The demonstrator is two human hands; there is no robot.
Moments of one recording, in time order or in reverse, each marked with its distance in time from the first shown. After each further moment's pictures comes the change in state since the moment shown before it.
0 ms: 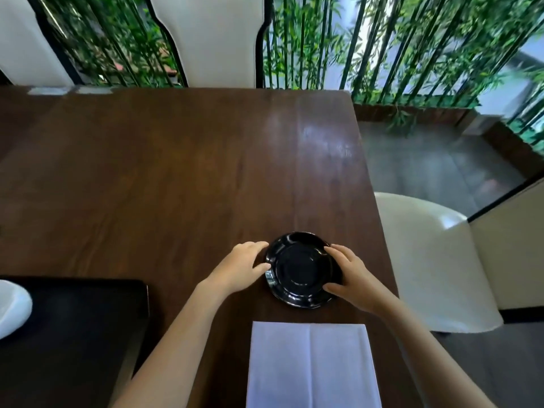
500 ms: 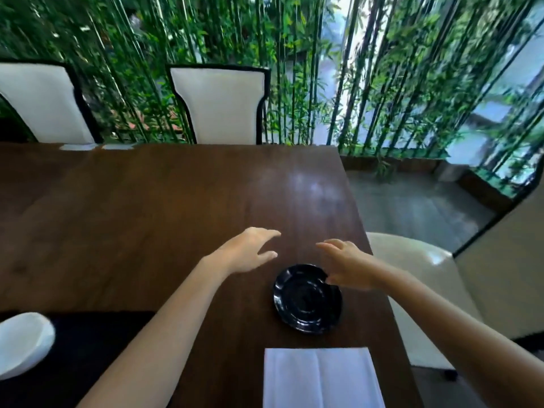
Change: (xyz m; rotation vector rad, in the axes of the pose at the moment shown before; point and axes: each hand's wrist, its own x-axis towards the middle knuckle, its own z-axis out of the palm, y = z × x) left_hand -0.010 0.037 -0.101 0.184 0.070 0.278; right_hand 0.006 -0.073 -0.076 -0.432 -0.027 -0.095
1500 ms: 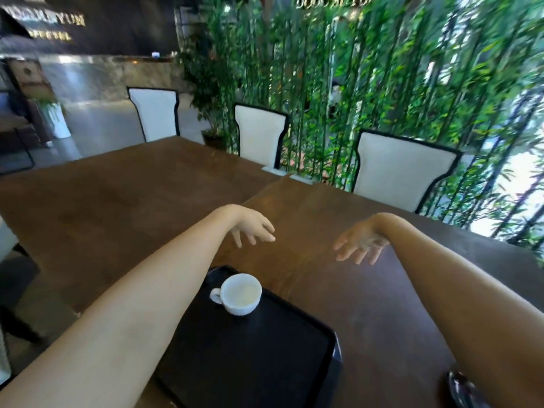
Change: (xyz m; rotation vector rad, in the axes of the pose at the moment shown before) left_hand -0.299 -0.192 -0.195 -0.308 -0.093 -0.702; right_hand 0.111 -0.386 -0.094 -0.024 -0.575 -0.102
